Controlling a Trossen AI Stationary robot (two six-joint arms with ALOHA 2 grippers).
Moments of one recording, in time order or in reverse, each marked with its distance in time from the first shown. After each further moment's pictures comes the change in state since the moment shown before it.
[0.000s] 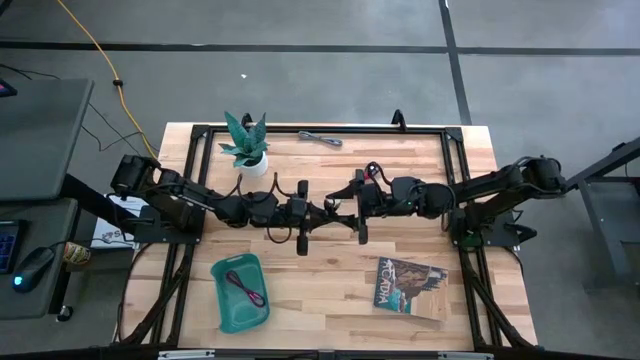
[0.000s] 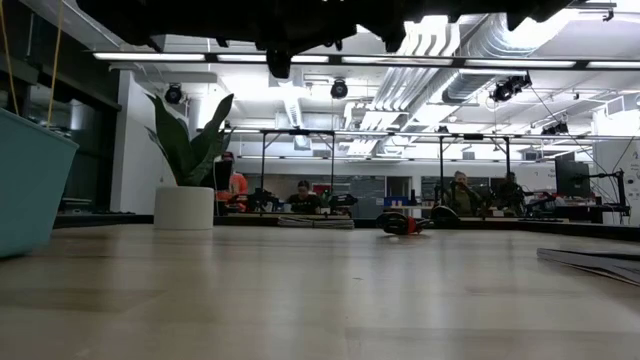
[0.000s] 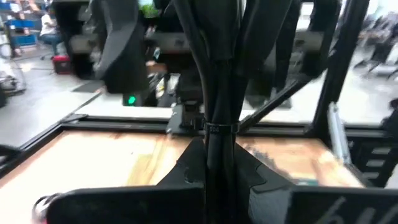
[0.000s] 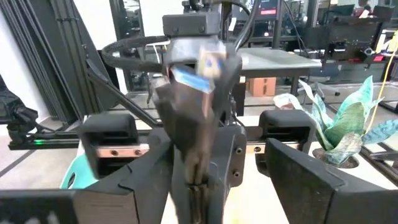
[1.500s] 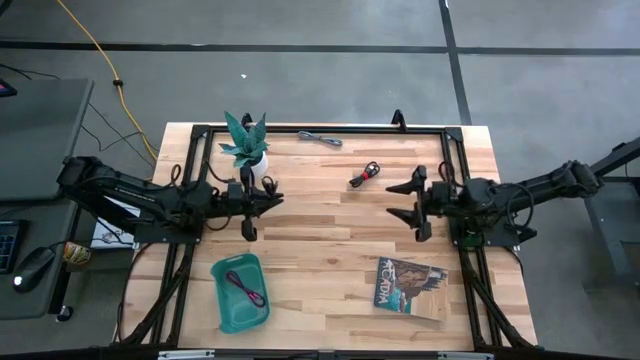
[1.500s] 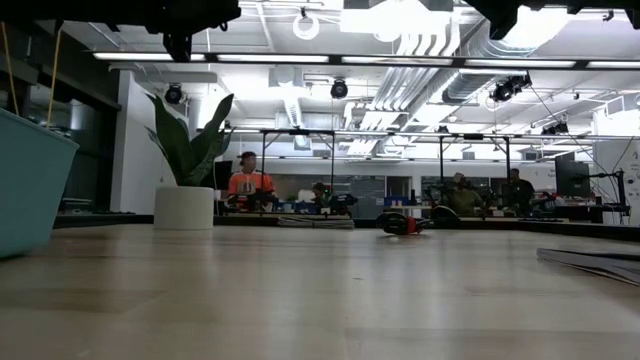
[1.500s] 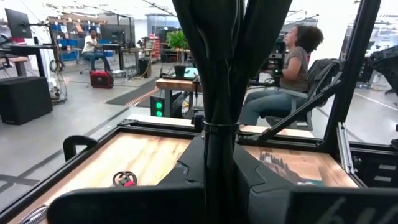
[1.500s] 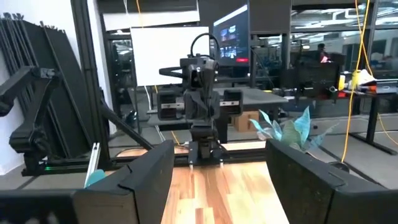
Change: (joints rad) left arm -0.037 -0.684 -0.361 -0.238 -0.146 -0.010; right arm 0.133 -0.688 -0.377 -0.126 0.200 -0.035
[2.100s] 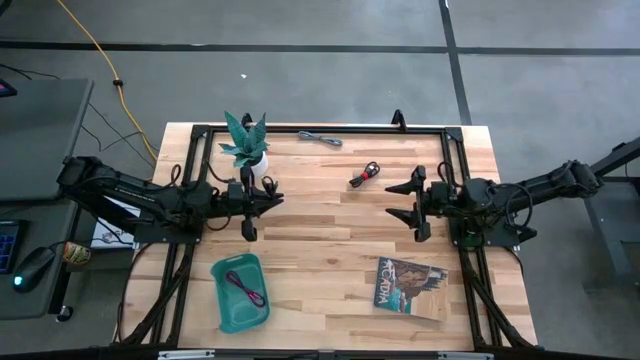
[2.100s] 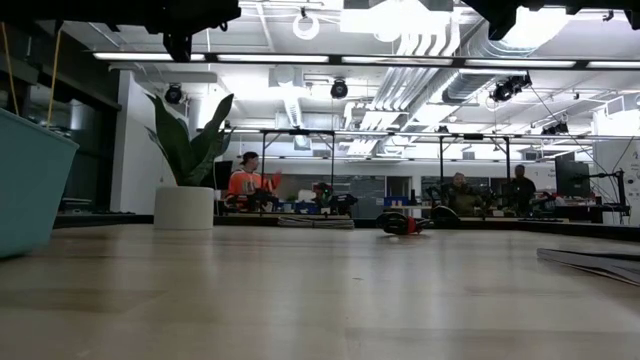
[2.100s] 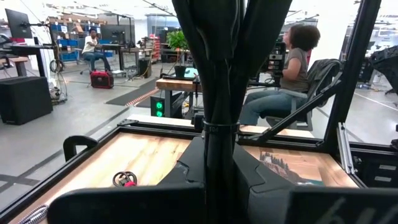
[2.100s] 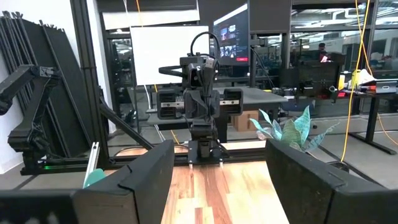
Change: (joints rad) left arm 0.000 0.000 0.000 0.000 0.000 0.000; right arm 0.000 0.011 0.000 0.009 0.000 -0.002
